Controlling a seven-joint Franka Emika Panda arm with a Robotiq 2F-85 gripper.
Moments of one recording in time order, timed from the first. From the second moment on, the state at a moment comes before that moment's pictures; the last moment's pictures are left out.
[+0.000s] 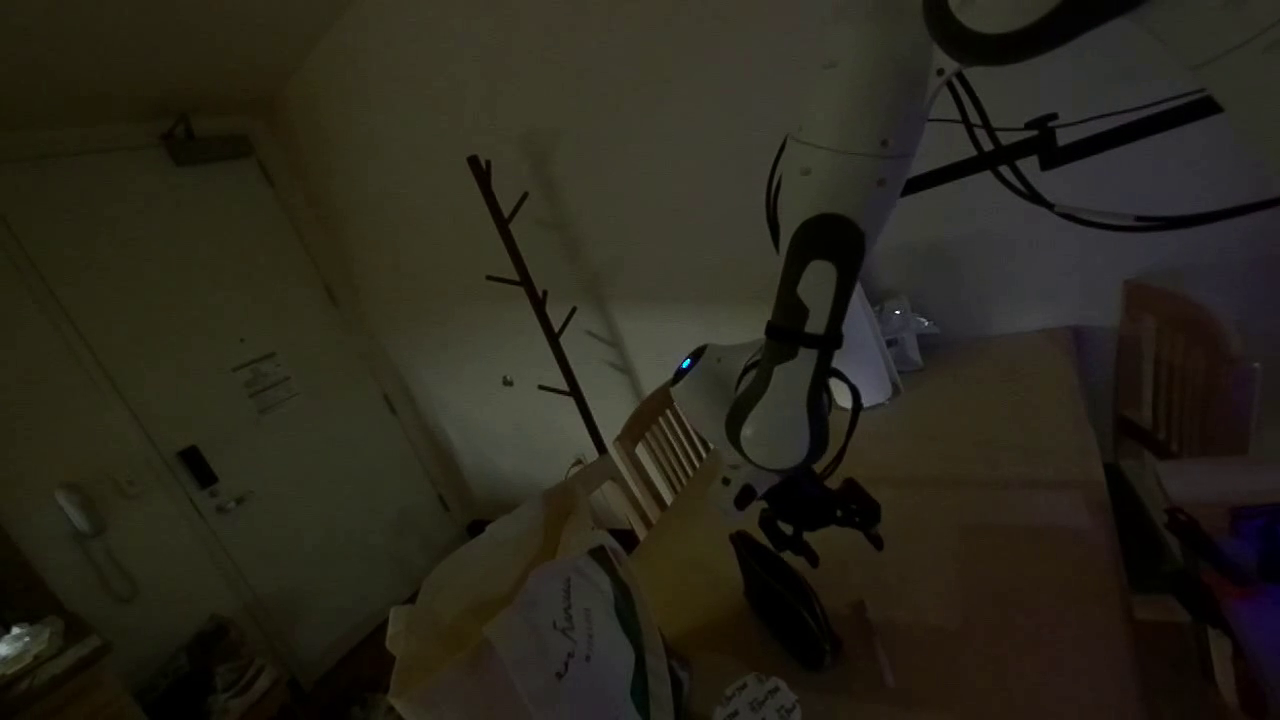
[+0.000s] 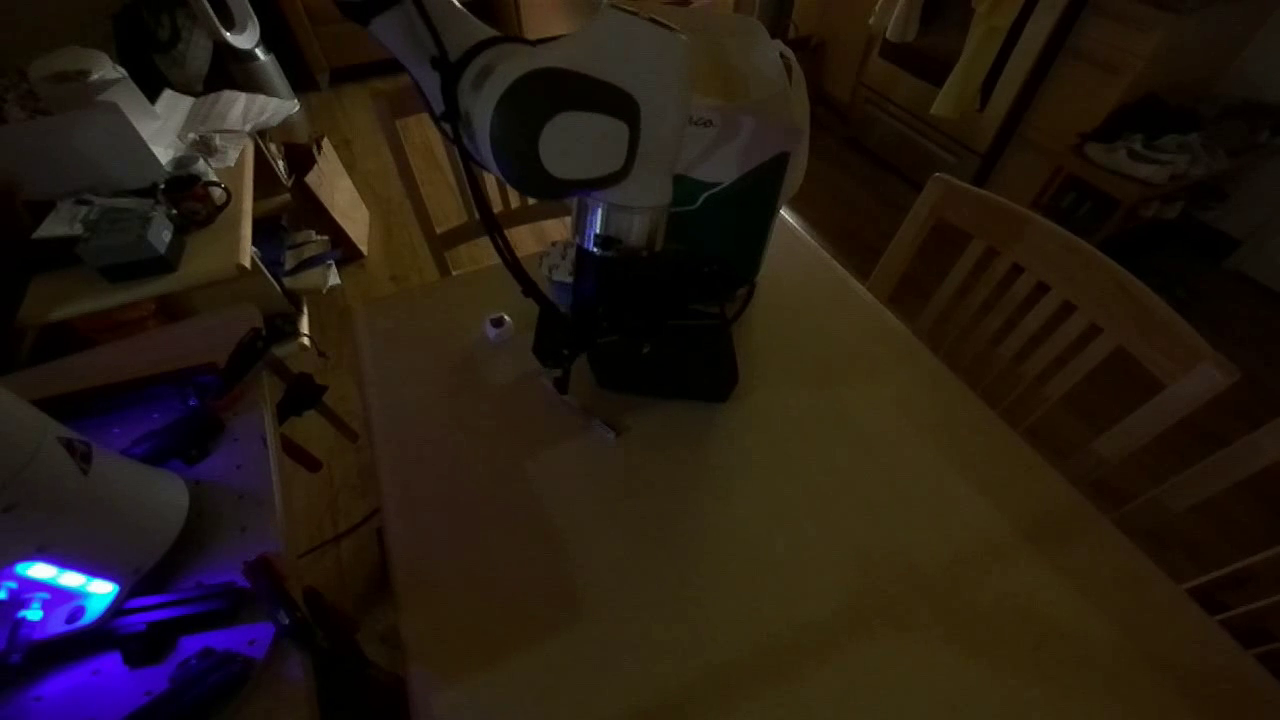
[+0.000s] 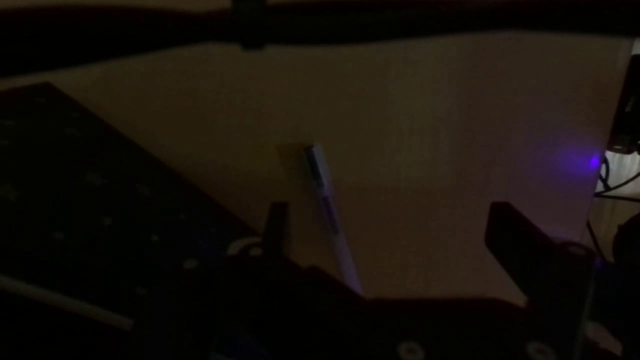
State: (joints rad) arm -0.09 0.43 -0.02 -2.16 -0.25 2.32 -1.54
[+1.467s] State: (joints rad) arm -0.09 0.45 0.03 -2.29 -0.20 2.39 -1.48
